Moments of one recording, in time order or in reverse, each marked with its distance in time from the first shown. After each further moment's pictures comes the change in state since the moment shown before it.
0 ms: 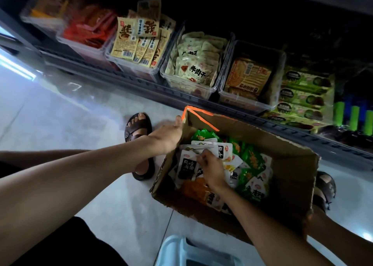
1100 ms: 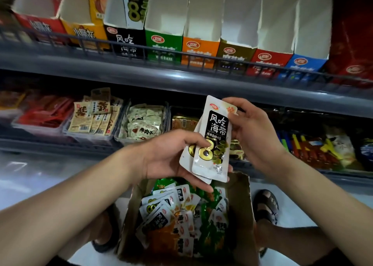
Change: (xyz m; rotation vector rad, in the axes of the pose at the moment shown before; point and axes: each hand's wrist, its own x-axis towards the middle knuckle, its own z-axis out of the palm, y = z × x) left_hand -0.124 0.128 -0.162 -1.429 -0.765 0.487; right_hand -0.088 -0.178 -0.315 0.787 0.365 -0.126
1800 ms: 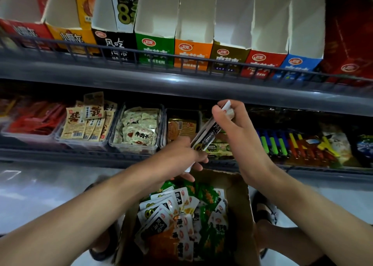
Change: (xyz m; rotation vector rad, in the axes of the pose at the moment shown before) left_hand 0.017 -0.009 0.013 0.496 0.550 0.132; right_hand -0.018 0.001 0.017 -0.218 -0.003 -0.059
